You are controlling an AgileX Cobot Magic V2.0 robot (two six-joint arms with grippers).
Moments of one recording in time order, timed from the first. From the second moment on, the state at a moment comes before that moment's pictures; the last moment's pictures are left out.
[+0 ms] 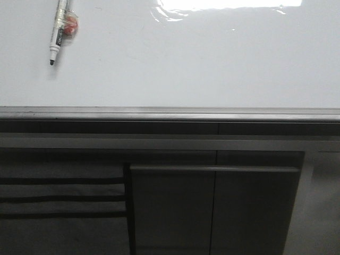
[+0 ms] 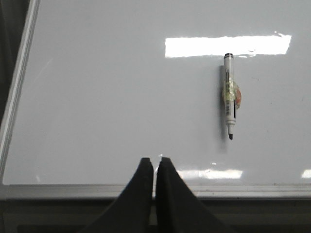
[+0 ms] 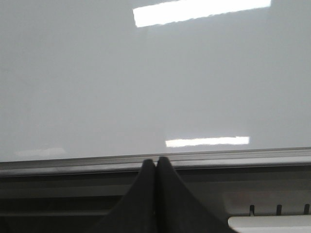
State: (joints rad) left arm -0.07 -0.01 -0.01 0.10 -0.05 -0.10; right arm 0.03 -0.01 0.01 -0.18 0.04 0.28
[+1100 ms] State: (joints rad) left arm -0.07 0.44 -0.63 0.01 0.62 0.01; right arm 0.03 0.55 -0.71 0.00 0.83 0.04
